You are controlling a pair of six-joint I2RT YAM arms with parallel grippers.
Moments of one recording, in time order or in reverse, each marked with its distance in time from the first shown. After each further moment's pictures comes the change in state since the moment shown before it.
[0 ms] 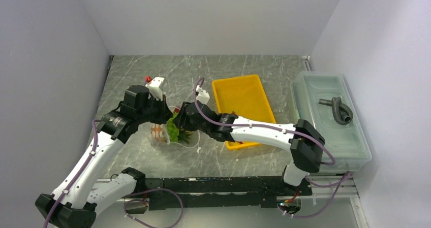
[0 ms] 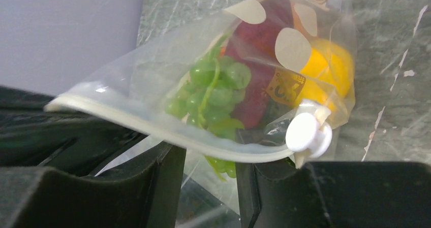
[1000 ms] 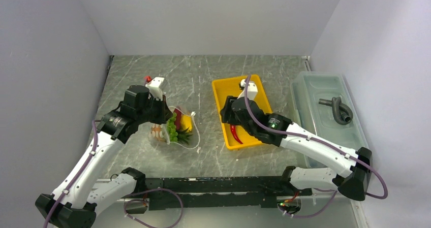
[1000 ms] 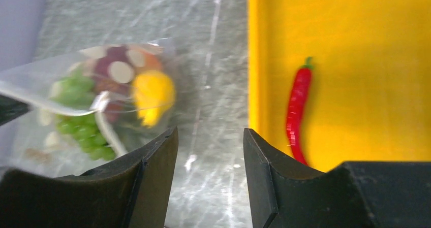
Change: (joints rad) left arm 0.000 0.000 0.000 0.000 0.000 0.000; right arm -0.132 -0.524 -0.192 -0.375 0.211 -0.279
